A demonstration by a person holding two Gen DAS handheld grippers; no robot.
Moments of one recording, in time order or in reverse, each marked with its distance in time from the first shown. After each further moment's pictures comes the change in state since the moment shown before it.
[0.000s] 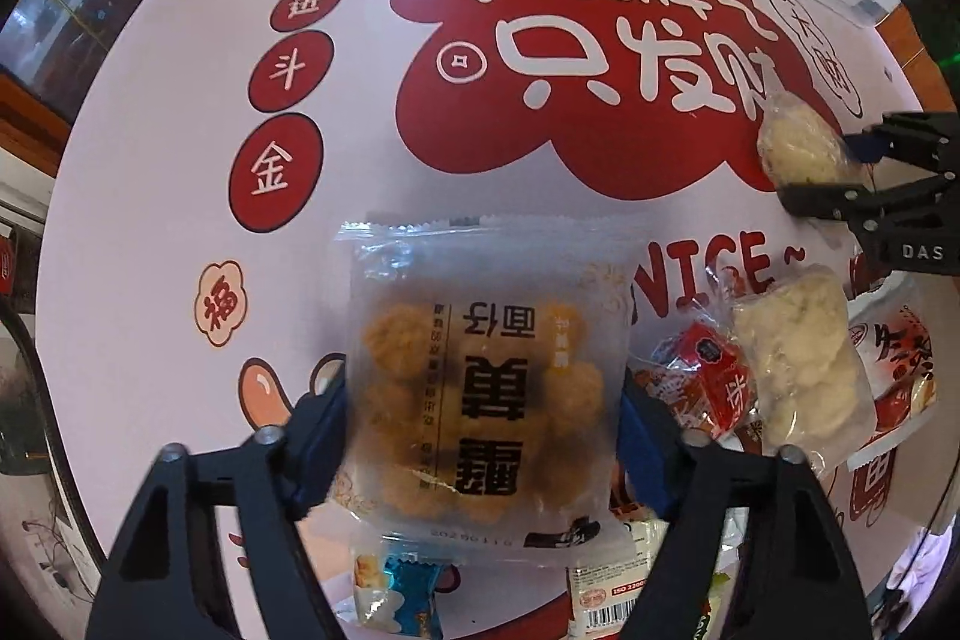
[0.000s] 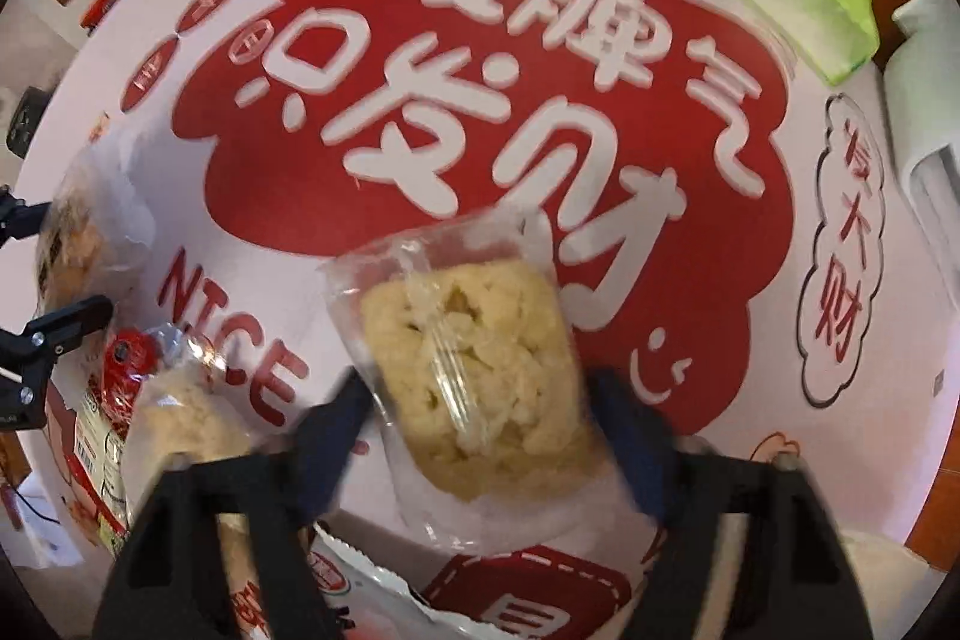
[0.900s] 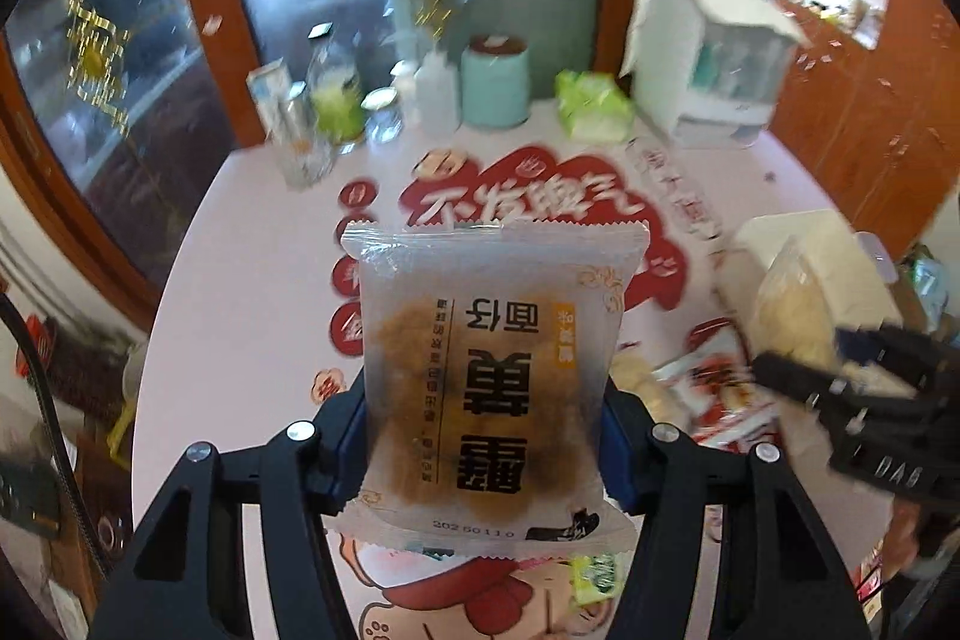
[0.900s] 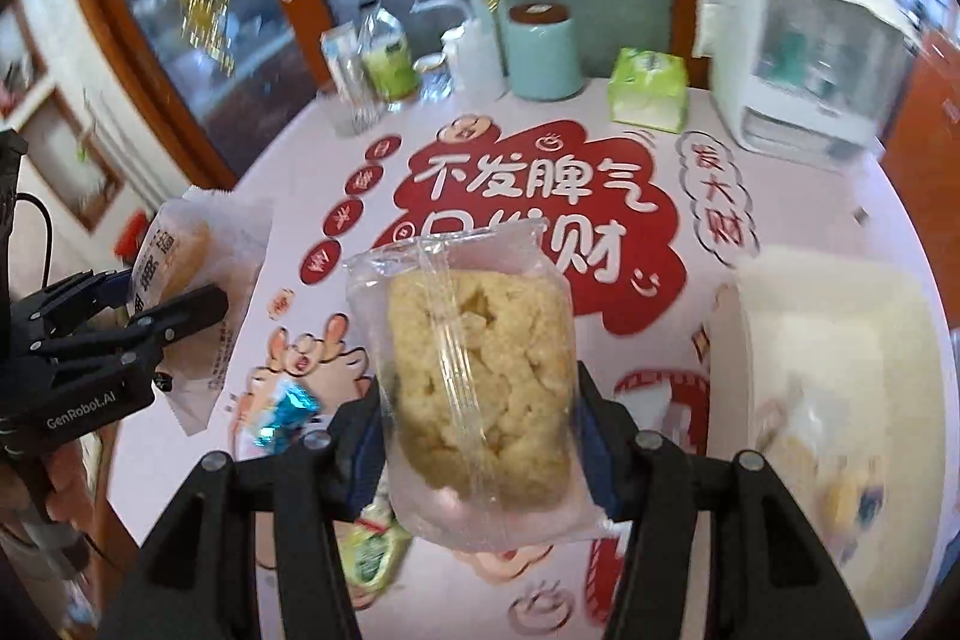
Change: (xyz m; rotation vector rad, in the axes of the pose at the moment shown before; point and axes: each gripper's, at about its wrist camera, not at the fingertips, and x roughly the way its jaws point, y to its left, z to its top) left arm -0.209 -0.024 -0.053 0.086 -0.442 -0.029; right arm -0.179 0.088 -0.127 0.416 -0.485 0.038
